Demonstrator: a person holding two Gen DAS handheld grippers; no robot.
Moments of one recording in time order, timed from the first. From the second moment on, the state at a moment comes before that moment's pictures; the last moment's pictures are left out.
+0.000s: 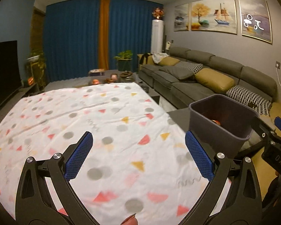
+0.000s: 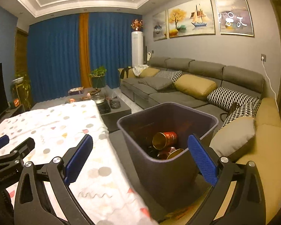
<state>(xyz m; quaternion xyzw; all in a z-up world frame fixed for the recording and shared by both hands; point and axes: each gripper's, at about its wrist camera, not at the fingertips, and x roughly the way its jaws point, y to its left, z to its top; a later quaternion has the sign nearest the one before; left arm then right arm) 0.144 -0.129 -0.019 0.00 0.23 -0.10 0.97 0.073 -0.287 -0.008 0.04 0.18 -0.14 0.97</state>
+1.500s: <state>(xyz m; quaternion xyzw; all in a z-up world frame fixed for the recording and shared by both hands) 0.051 -0.063 0.007 -0.02 0.21 -0.07 0.98 -0.019 -0.205 0.005 0.02 0.15 -0.11 0.98</state>
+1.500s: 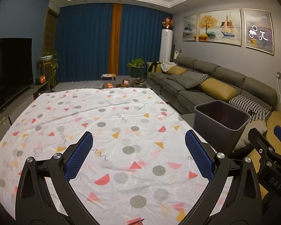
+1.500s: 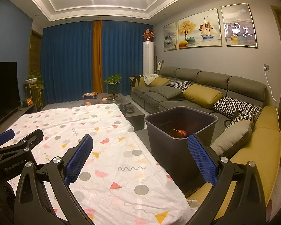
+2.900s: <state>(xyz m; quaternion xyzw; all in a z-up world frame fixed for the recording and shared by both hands) 0.047 -0.064 0.005 -0.02 0.21 -0.07 0.98 -0.023 -0.203 0.005 0.03 0.15 -0.11 0.98</state>
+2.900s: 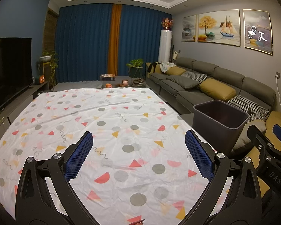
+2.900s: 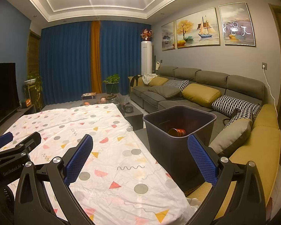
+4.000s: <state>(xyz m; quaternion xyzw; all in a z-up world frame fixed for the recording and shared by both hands) 0.047 -0.063 0.005 -0.02 0.20 -0.08 0.98 -0.024 -0.201 0.008 0.03 0.15 -0.11 0.98</state>
